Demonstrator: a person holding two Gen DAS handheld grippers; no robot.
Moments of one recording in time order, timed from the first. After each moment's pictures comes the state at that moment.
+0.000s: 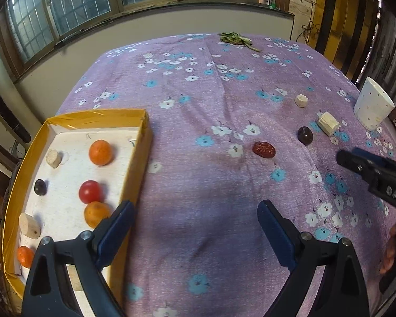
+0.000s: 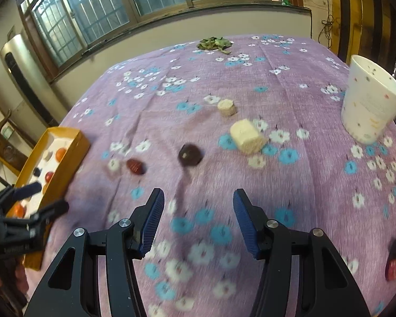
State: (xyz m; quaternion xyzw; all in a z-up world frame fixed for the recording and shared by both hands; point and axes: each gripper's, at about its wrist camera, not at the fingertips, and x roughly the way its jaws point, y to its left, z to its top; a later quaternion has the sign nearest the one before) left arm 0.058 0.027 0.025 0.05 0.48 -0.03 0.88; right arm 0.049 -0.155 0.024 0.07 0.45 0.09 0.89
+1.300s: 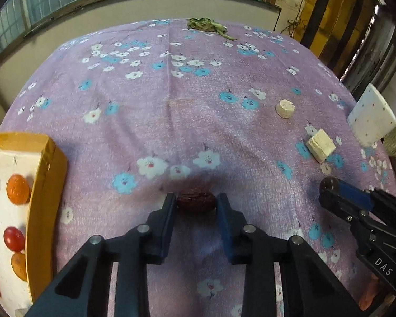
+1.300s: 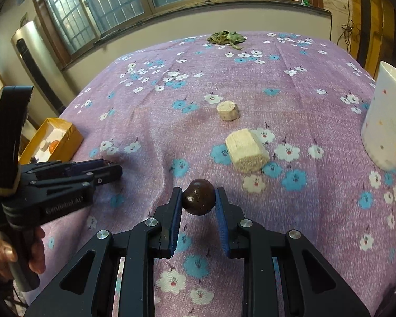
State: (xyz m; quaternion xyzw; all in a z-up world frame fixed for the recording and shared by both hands) left arm 0.127 -0.023 -0.011 0.00 0.51 -0.10 0.86; right arm 0.063 -0.169 0.009 0.05 0.46 0.14 0.88
